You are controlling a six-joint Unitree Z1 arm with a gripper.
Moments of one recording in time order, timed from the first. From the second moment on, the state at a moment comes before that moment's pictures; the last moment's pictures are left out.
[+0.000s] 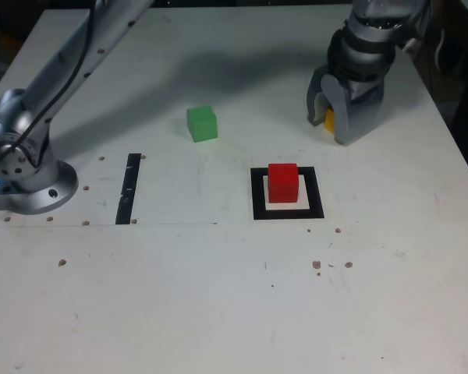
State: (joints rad) arm 0.12 2.38 -2.05 1.28 0.32 1.00
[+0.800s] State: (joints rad) arm -0.13 2.17 -2.07 1.62 0.22 0.24
